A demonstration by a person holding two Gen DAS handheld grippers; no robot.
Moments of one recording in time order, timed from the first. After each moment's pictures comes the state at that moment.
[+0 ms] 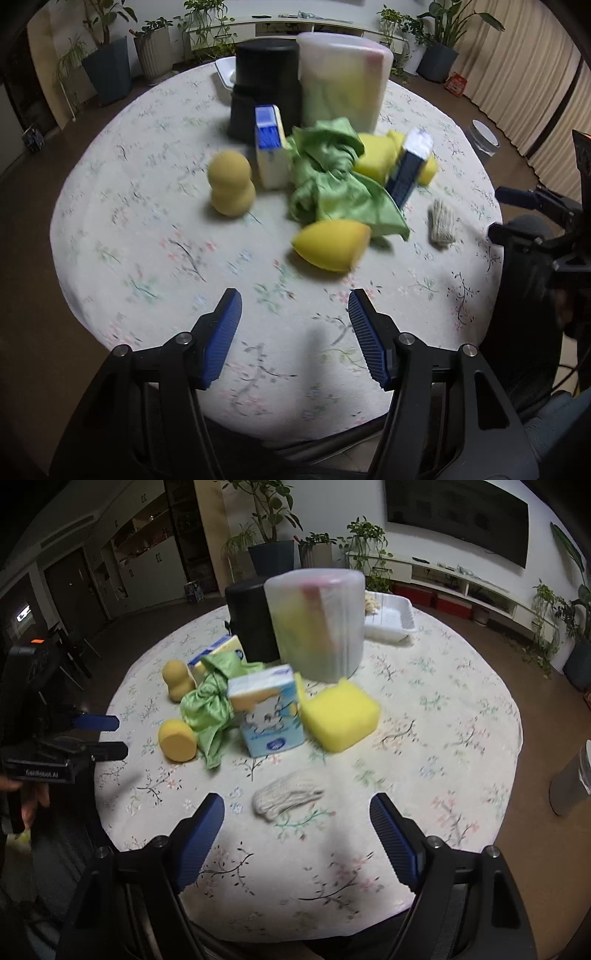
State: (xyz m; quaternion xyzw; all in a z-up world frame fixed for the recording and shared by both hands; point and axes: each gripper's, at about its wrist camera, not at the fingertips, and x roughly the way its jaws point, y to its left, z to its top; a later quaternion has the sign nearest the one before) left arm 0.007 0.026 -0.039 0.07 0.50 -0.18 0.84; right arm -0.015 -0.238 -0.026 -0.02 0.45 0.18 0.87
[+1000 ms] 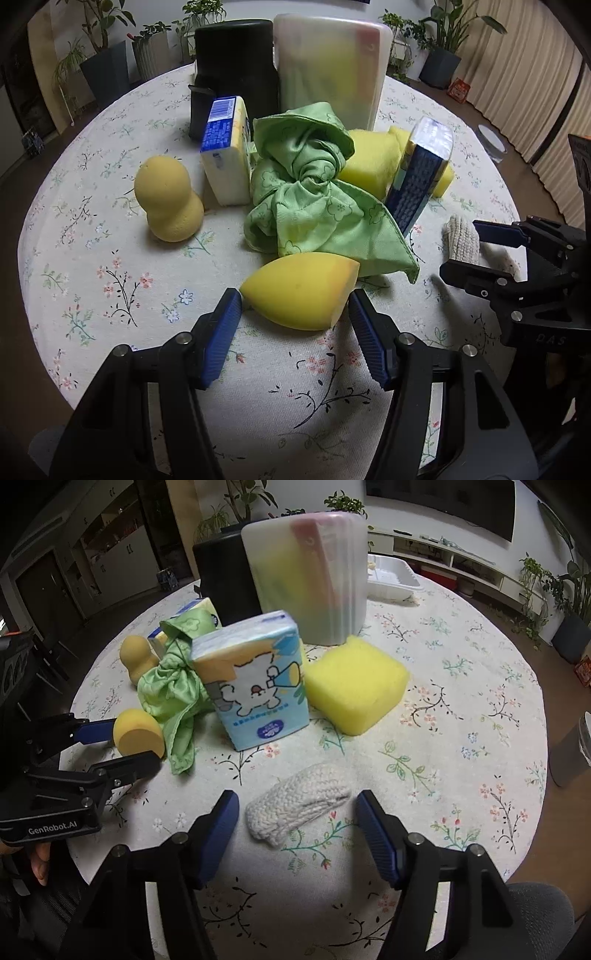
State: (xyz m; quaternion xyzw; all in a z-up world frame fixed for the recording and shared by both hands) left arm 0.040 -0.017 -0.077 0.06 0.49 -0.18 0.85; right arm 0.015 -0.213 -0.070 -0.01 0.49 0.14 0.86
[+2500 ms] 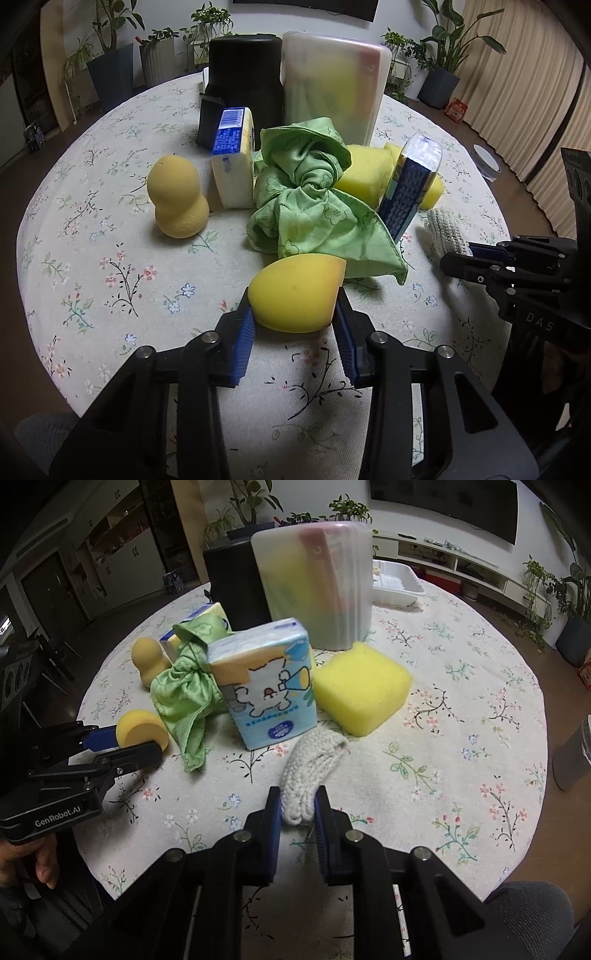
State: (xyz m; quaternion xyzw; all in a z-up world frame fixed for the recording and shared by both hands) left arm 0.026 -0.004 -0.074 0.04 0.47 -0.18 0.87; right arm 0.009 -0.211 -0.062 -0.01 0.49 0.15 0.86
